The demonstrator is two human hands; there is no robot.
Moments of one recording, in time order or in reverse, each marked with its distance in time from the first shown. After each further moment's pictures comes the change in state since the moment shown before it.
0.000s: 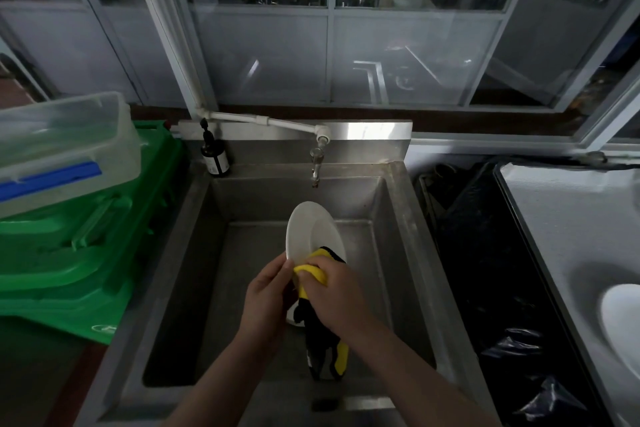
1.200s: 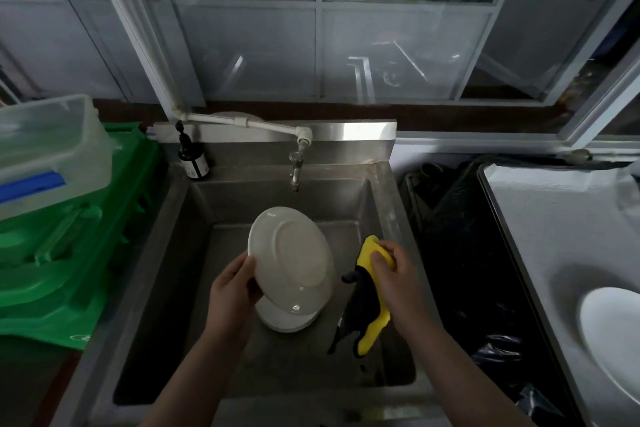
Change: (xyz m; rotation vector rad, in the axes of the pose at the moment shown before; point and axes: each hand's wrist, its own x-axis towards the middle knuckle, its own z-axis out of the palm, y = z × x) left_hand 0.038 0.000 0.001 0.038 0.219 -0.020; right_hand 0.024 0.082 -0.091 0.244 0.298 0.332
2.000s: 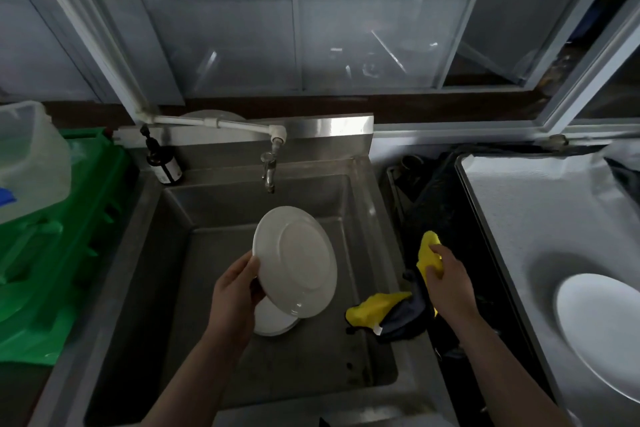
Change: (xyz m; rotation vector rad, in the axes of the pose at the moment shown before) left_hand 0.004 -0.011 0.043 0.078 -0.079 -0.045; right_hand 0.051 0.072 -0.108 -0.384 0.124 0.087
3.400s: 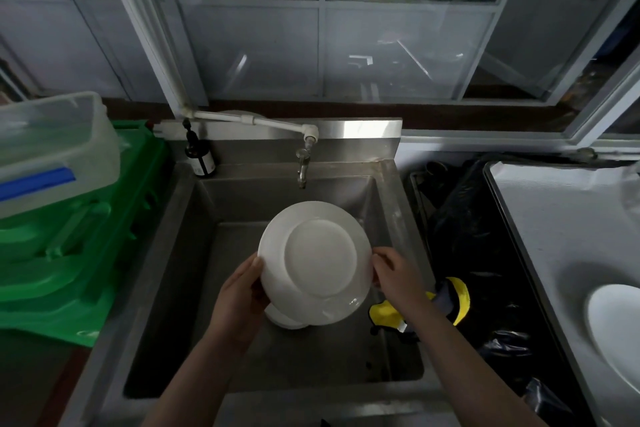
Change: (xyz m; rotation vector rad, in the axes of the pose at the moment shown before) left_hand -0.012 0.006 -0.058 -0.065 -0.066 -0.034; right_hand -0.061 -0.096 0.082 0.248 -0.286 -0.069
